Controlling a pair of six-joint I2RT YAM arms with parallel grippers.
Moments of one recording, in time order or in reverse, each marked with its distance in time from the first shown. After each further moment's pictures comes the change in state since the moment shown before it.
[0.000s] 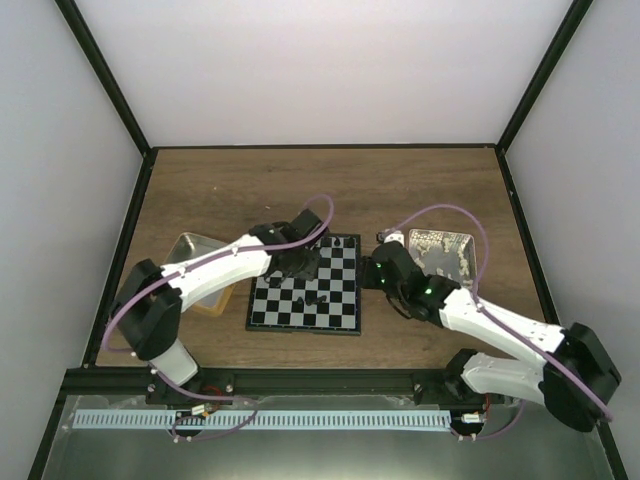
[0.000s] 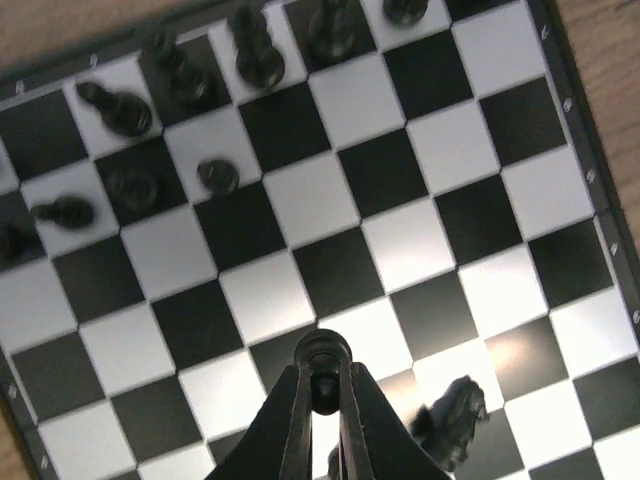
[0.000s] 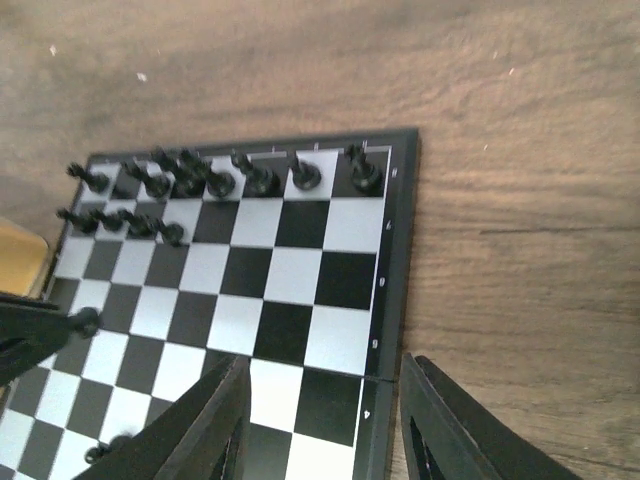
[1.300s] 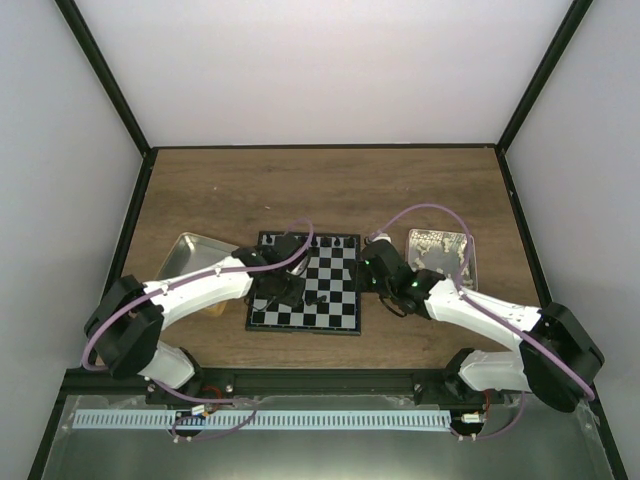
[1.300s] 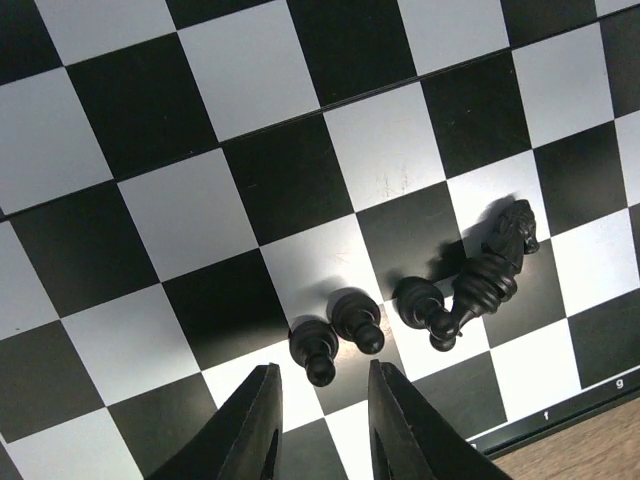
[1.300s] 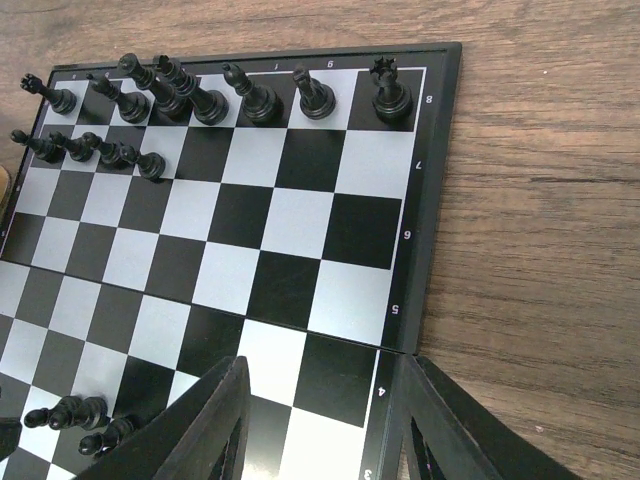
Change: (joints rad) left arm 0.000 -0.129 -0.244 0.060 0.140 -0.067; right arm 0.000 0.111 0.031 -0.003 -0.074 -0.023
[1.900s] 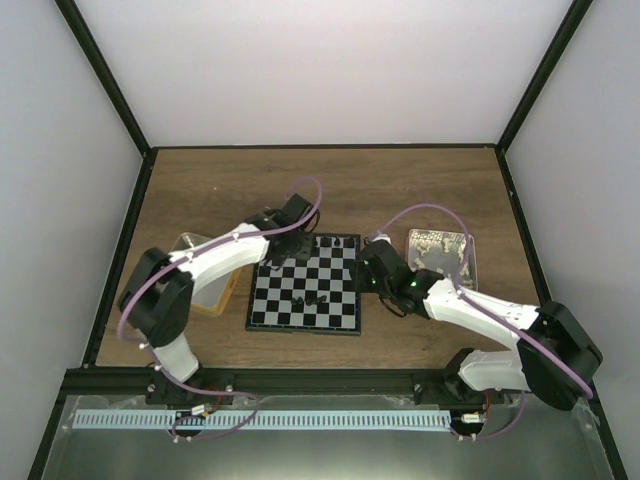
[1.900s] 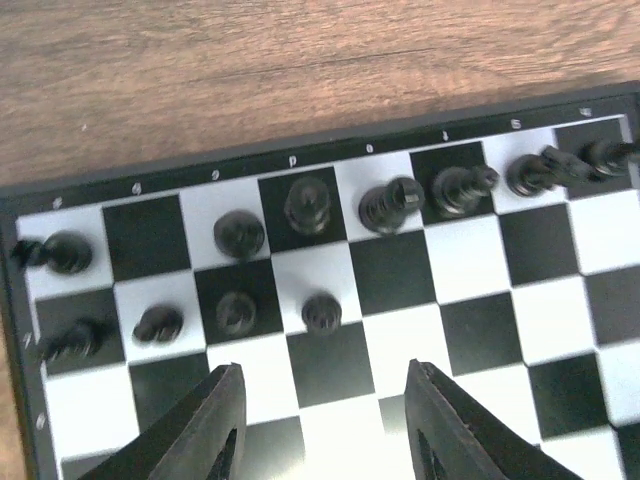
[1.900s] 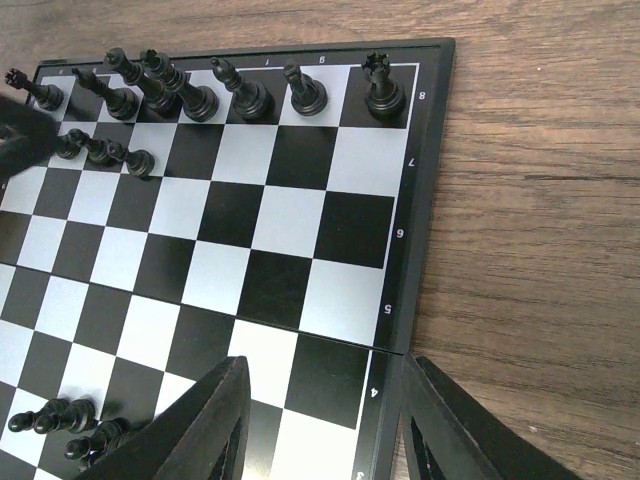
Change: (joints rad) left arm 0.123 0.278 0.314 0.095 -0.192 0.029; right arm 0.000 0.012 0.000 0.000 0.007 -0.005
